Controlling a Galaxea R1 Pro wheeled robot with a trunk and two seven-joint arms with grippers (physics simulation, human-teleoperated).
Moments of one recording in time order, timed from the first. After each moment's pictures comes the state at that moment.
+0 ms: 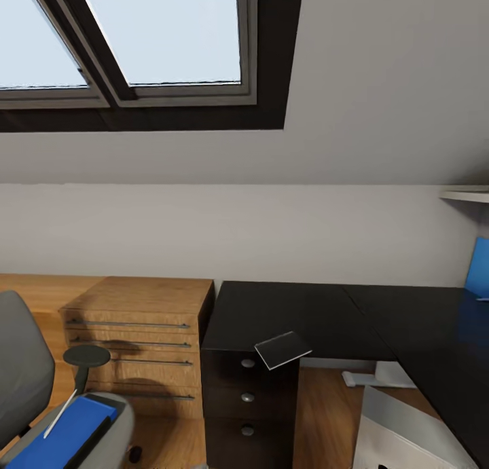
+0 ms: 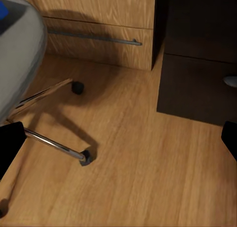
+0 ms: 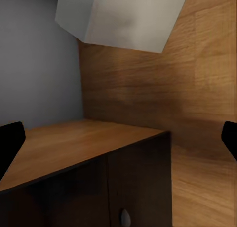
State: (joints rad) left arm -0.15 -0.06 -0.77 -0.64 0.61 -0.18 0.76; right arm -0.29 -0.02 -0.50 -0.27 -1.23 -0.20 0.14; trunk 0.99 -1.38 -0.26
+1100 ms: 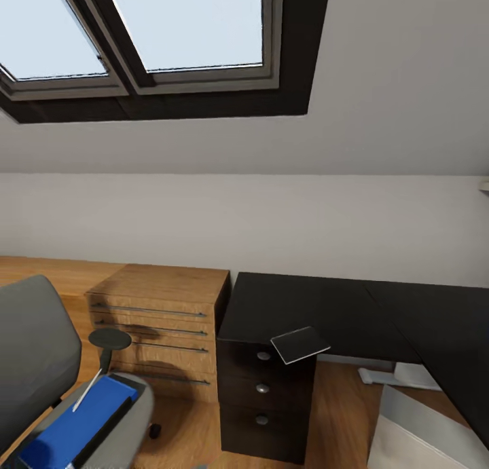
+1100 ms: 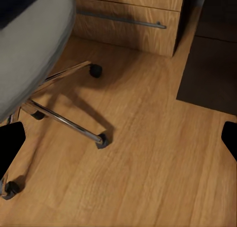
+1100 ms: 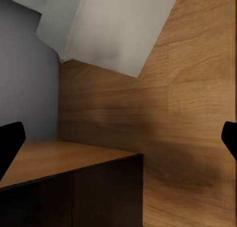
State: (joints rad) left arm -0.15 -0.06 -0.77 -0.64 0.61 -0.18 0.76; right arm -0.29 0.03 -0.50 -0.22 -1.23 -0.47 0.14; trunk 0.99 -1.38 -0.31
